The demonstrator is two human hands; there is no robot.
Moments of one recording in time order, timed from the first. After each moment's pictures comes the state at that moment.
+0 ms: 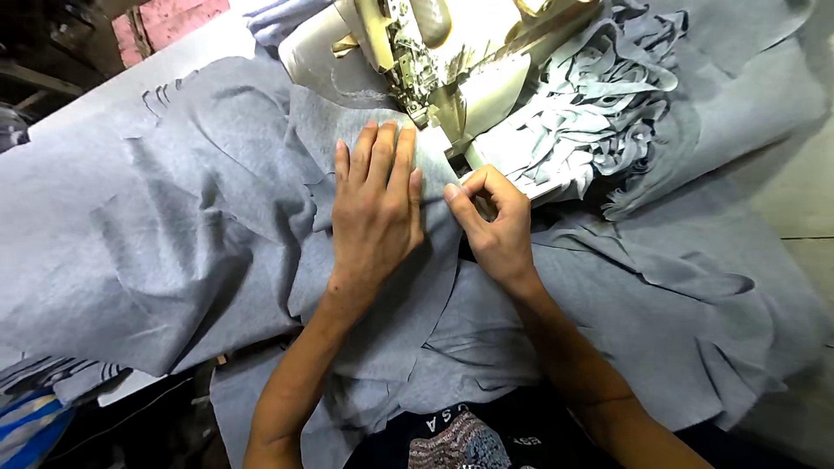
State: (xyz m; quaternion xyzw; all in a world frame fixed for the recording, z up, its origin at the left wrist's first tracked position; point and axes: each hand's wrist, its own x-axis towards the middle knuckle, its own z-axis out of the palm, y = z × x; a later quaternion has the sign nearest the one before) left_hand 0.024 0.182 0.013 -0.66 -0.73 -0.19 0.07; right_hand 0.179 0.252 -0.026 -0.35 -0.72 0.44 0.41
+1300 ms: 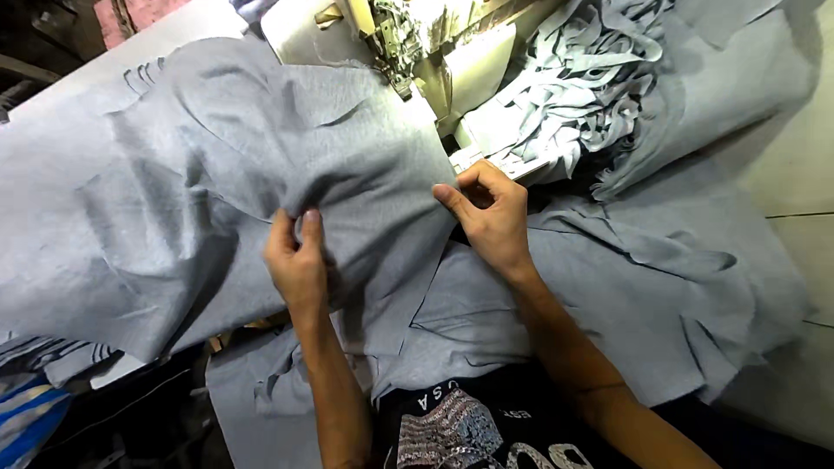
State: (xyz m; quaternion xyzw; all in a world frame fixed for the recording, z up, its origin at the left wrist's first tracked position) left_hand -0.003 0.088 -0.041 -0.31 -0.78 -0.52 -0.13; right_hand 0.203 0.240 -0.041 -0.34 -0.73 0.44 0.41
